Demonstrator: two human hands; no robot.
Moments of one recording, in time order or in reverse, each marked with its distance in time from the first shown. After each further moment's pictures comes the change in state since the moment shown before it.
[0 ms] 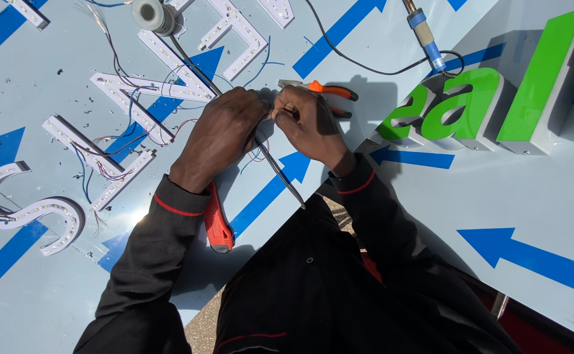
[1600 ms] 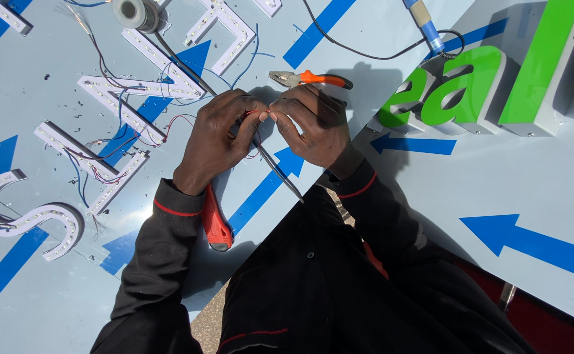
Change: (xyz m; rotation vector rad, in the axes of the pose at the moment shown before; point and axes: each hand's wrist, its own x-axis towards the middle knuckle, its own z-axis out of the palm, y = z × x) left_hand -0.005 0.002 0.027 -0.481 0.419 0.155; right_hand -0.011 -0.055 -0.026 -0.551 0.195 -0.482
